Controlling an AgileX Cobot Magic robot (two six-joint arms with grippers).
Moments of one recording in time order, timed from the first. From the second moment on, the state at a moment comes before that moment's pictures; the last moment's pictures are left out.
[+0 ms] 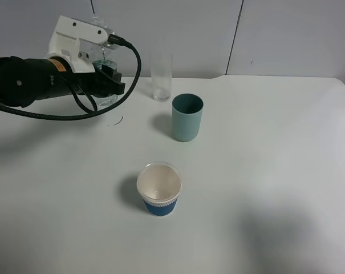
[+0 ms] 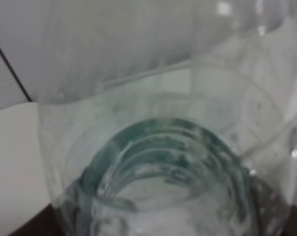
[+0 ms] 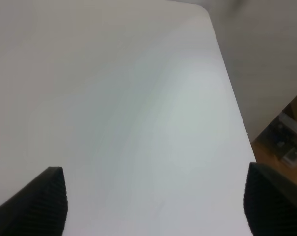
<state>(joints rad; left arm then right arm) -0.44 1.65 -0.75 -0.26 -0.43 0.27 -0.02 0.00 -0.49 -0.14 1.05 -0.05</state>
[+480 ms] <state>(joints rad) -0.60 1.63 -0.75 -0.87 -0.48 0.78 -0.02 0.00 -0.49 -0.14 1.05 -0.05</state>
